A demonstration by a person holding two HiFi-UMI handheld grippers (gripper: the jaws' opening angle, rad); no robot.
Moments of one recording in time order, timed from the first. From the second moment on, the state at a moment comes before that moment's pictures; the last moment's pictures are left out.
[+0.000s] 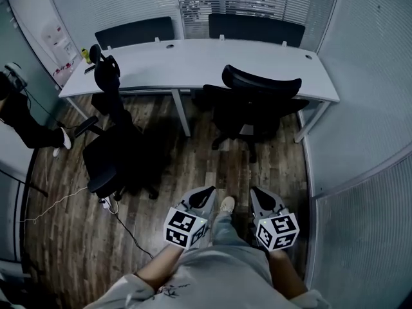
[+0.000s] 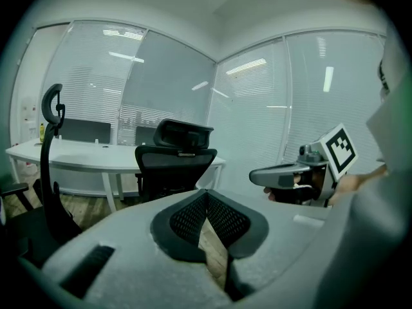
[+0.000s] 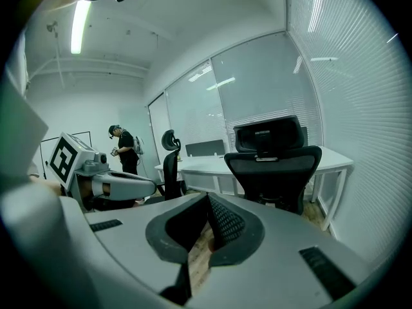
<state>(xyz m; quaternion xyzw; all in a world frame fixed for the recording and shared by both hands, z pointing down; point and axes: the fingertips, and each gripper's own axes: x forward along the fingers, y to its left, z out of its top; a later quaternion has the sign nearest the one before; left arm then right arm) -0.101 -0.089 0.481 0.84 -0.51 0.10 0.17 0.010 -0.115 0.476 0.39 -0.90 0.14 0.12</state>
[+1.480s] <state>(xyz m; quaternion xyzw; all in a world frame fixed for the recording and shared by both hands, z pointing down) -0.146 -0.389 0.455 0.84 -0.50 0.10 0.15 0.005 -0.391 0.452 0.49 -0.86 0.15 0.10</state>
